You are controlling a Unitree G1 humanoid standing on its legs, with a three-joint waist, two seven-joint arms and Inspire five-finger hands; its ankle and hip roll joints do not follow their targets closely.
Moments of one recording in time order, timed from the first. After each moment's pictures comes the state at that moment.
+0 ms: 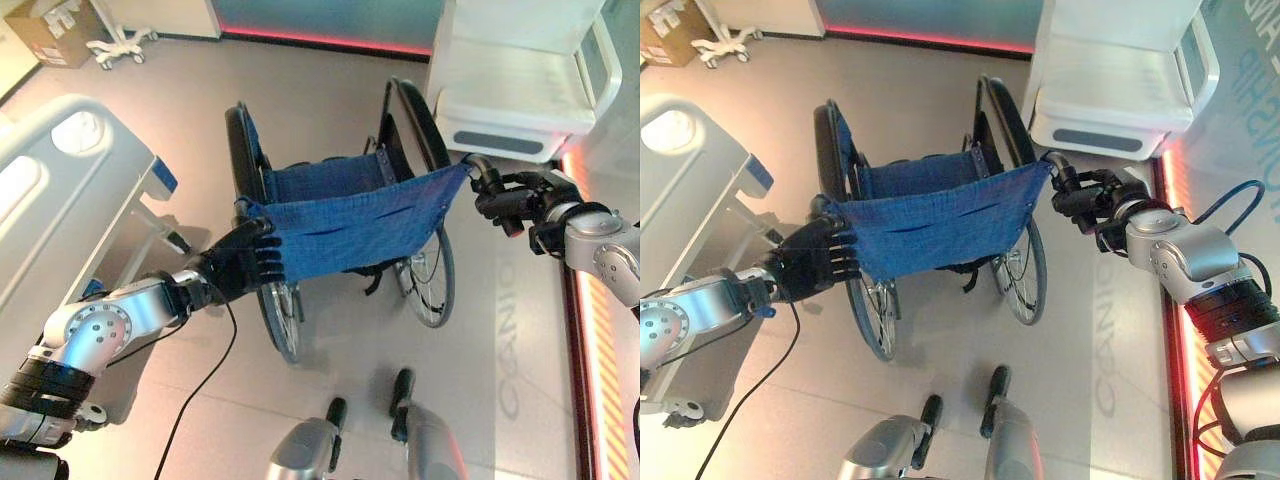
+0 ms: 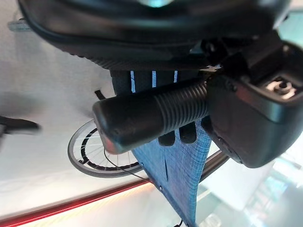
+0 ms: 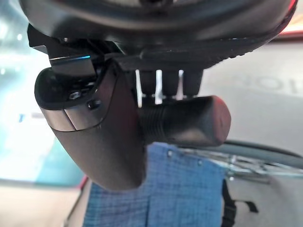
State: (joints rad) left arm -0.26 1.02 -0.12 -0.02 -1.42 0.64 0.06; right arm -0.80 -1.06 0.47 0.15 0.88 0.67 -0.27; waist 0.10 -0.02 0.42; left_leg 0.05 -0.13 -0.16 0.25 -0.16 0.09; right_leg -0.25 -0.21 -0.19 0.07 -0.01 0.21
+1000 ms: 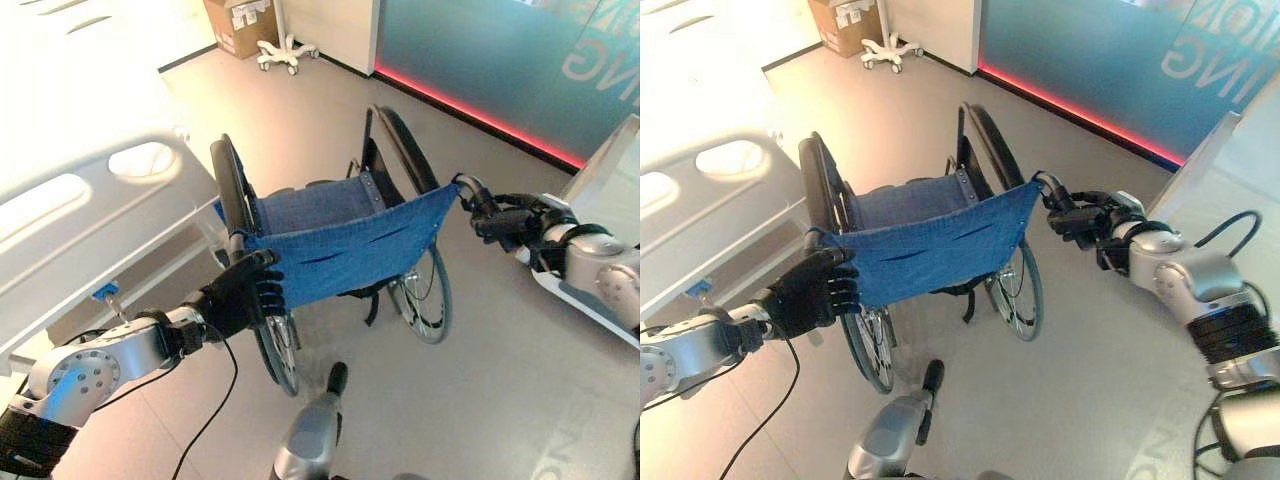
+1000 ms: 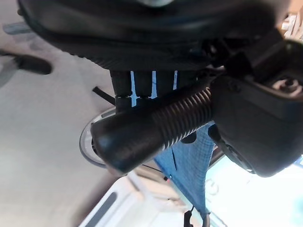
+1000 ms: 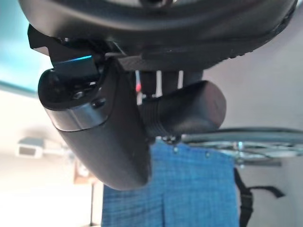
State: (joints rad) left arm -0.06 1.04 -0.05 -0.17 -1.41 0.64 0.07; right arm -0.65 -0.98 0.36 0.17 0.87 0.59 -0.22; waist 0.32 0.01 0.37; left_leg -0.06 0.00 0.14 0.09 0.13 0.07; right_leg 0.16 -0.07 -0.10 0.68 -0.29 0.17
